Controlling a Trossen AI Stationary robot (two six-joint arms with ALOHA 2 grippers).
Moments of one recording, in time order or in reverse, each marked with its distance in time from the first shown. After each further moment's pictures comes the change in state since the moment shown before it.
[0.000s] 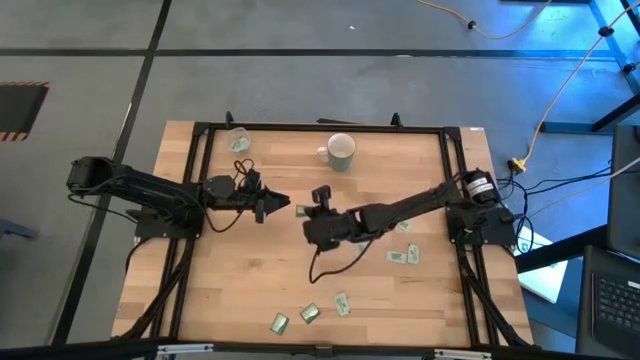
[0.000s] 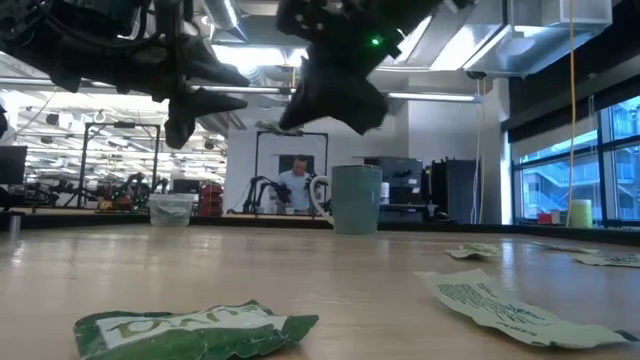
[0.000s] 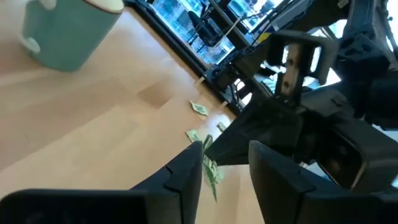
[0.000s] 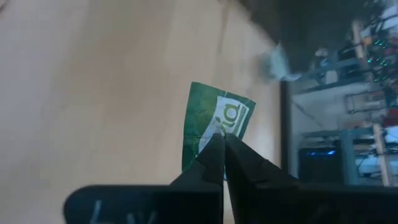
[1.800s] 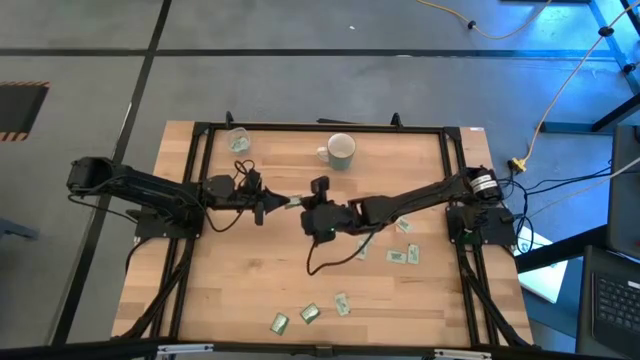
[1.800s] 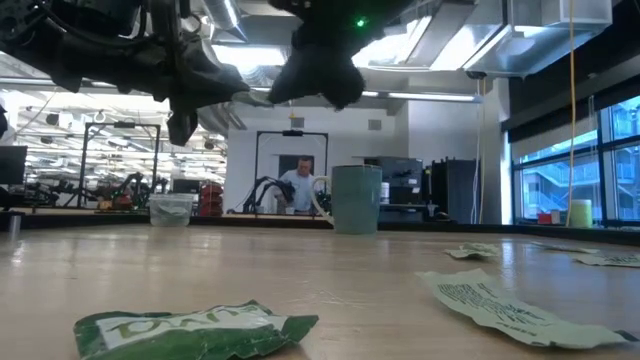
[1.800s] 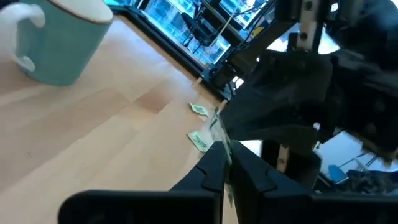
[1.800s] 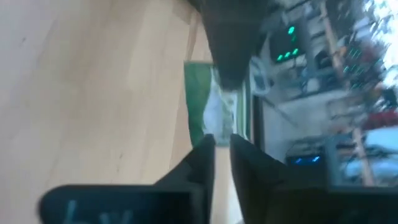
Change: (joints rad) left arm 0.004 0.000 0.000 0.009 0.017 0.101; right arm -0.036 -0.027 0.041 0.046 0.001 -0.071
